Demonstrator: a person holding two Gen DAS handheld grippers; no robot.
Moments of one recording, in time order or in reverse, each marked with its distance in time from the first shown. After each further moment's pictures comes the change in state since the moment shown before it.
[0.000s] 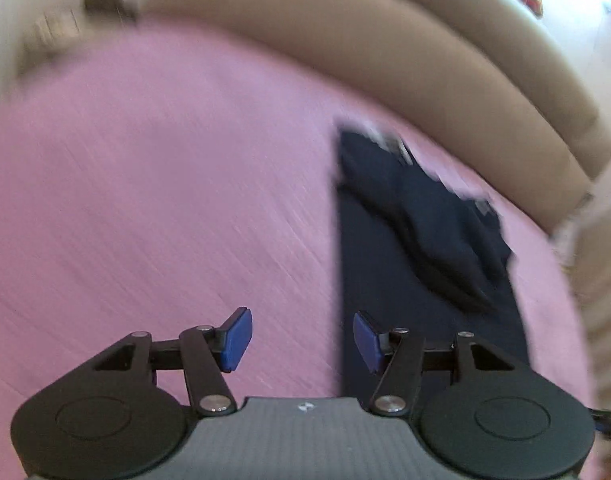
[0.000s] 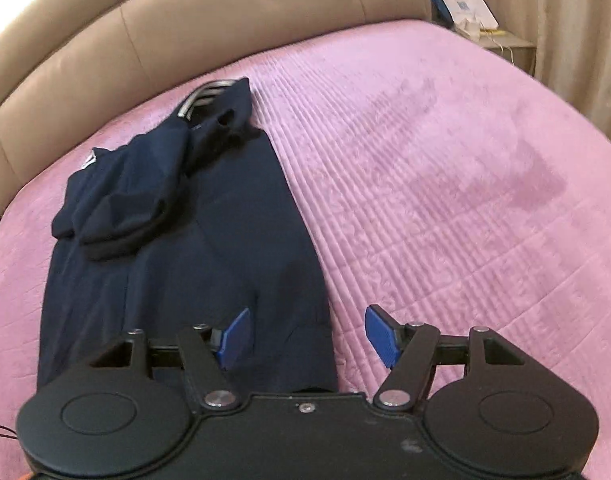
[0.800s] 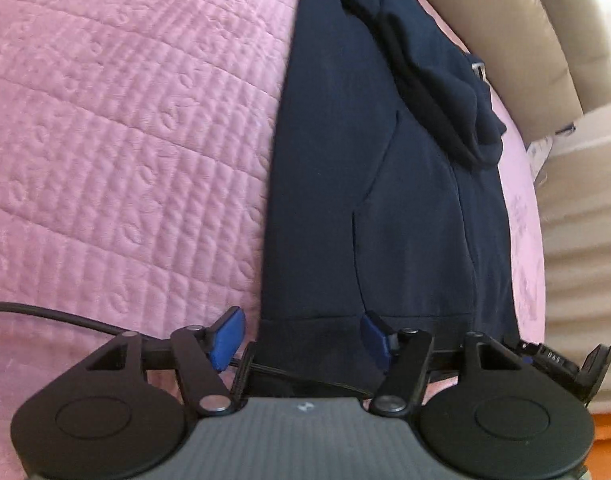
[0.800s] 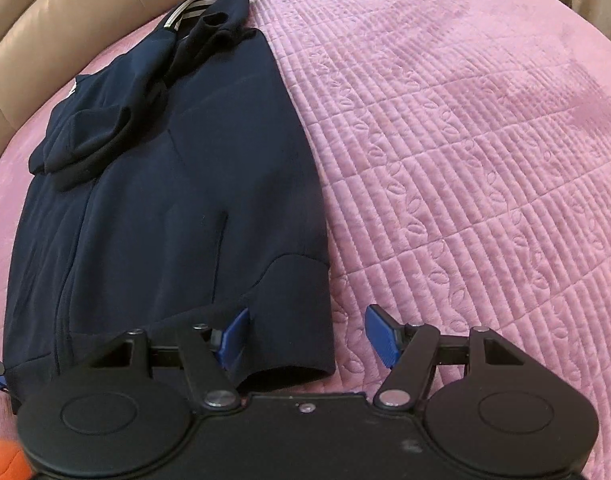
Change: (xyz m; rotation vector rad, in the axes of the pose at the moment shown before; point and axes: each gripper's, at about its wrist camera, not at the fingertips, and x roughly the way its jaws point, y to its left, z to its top) left arm 0.105 0.008 -0.073 -0.074 0.386 -0.154; right arm 0.086 -0.024 -0.024 -0.032 0.192 0.054
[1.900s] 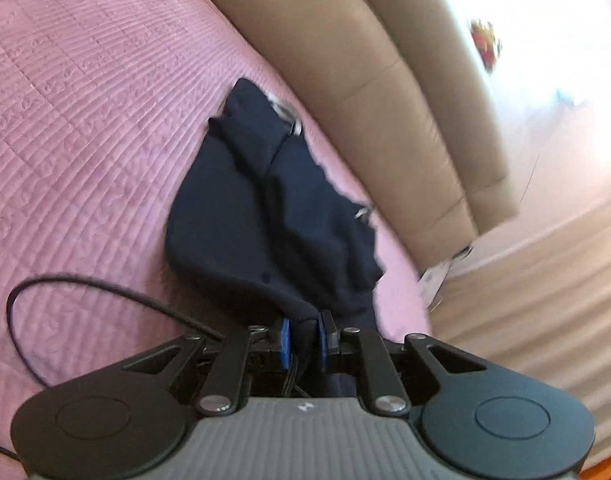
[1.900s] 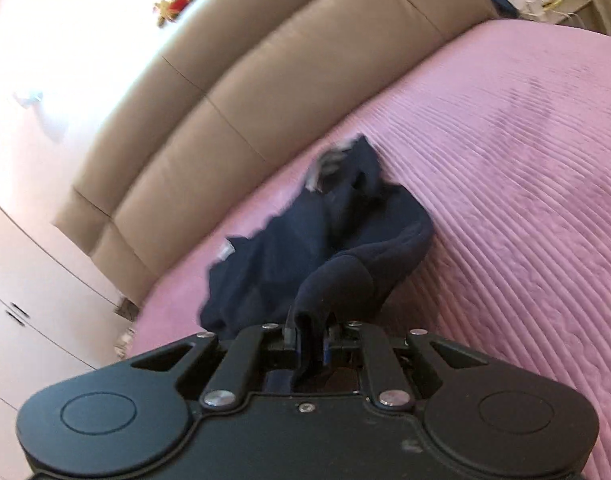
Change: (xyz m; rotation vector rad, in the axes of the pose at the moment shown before) left arm -0.041 -0.033 0.018 -0.032 -0.407 -0.296; right arm -0.079 0.041 0.037 0.174 -0.356 0.425
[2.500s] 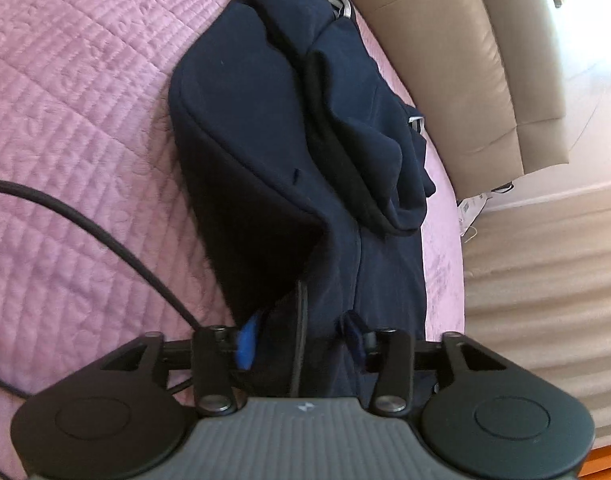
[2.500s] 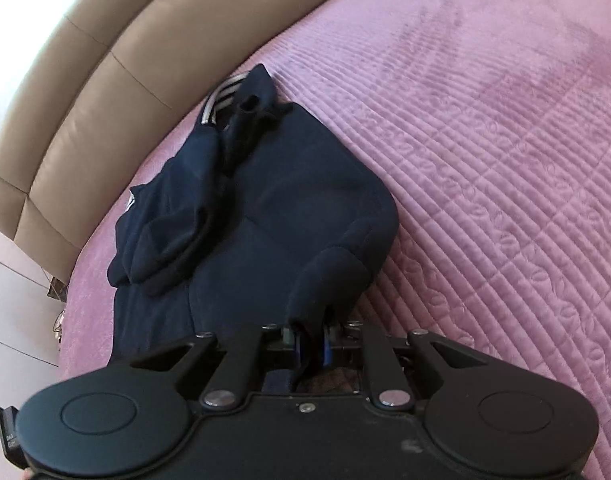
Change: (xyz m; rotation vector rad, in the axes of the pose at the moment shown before) left arm 0.096 0.008 -0.009 -0.109 0.291 0.066; right arm 0.035 -0.053 -0.045 0.112 0.145 -0.202
